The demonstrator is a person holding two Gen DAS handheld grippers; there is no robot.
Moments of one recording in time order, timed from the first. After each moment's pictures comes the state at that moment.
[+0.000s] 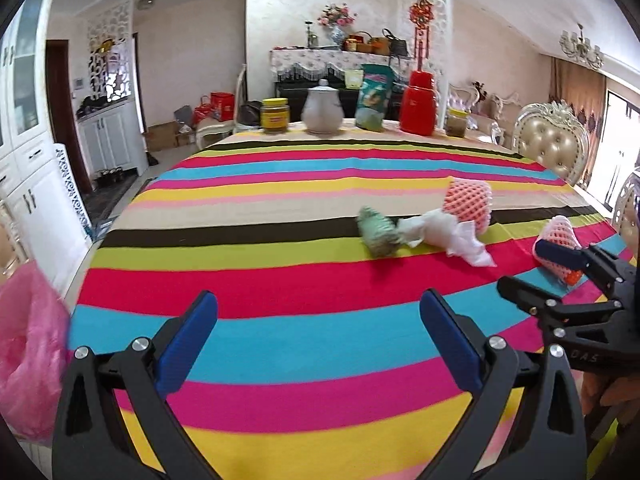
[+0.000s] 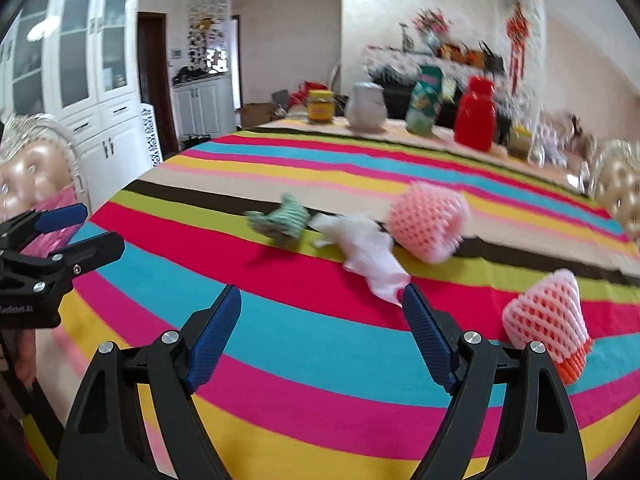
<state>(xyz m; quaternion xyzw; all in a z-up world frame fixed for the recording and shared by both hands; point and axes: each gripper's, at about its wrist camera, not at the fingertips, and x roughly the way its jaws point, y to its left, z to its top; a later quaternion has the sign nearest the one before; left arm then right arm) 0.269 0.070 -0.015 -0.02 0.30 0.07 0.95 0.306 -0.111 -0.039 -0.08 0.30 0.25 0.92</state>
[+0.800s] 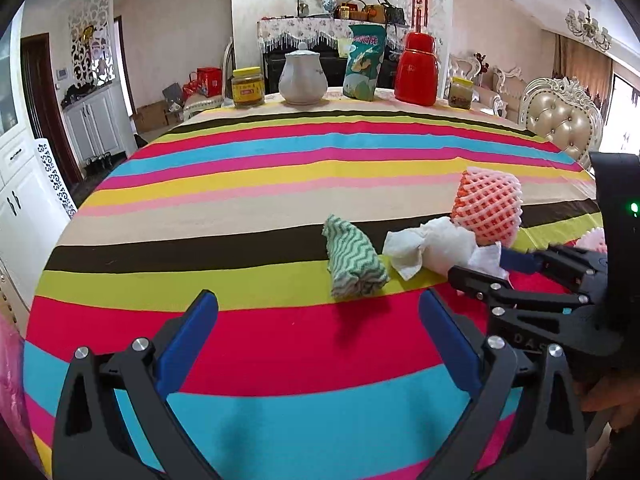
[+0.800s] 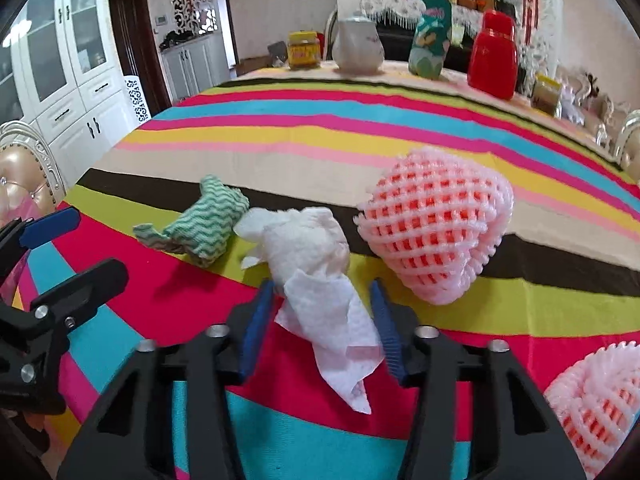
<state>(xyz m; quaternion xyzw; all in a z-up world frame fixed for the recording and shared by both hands) 0.387 0.051 -0.045 -0.02 0.36 0.06 0.93 0.422 -0.088 -0.077 -0.08 0.40 0.26 0.88</state>
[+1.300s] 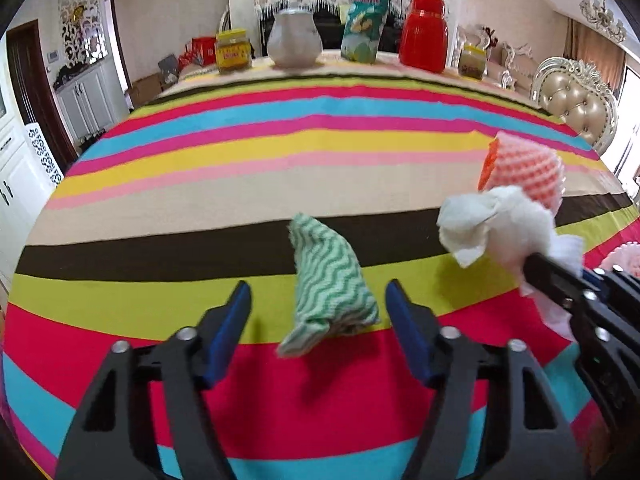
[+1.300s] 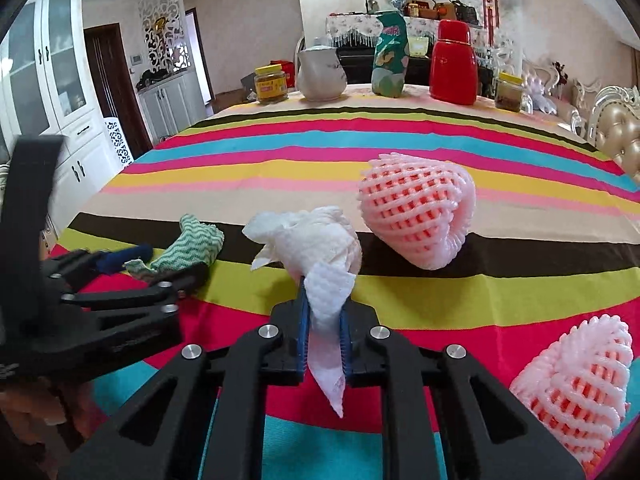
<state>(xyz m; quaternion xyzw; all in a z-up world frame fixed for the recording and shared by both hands) 0.459 0.039 -0.077 -0.03 0.42 0.07 0.90 0.415 -0.112 -0.064 -0.03 0.36 0.22 0.91</state>
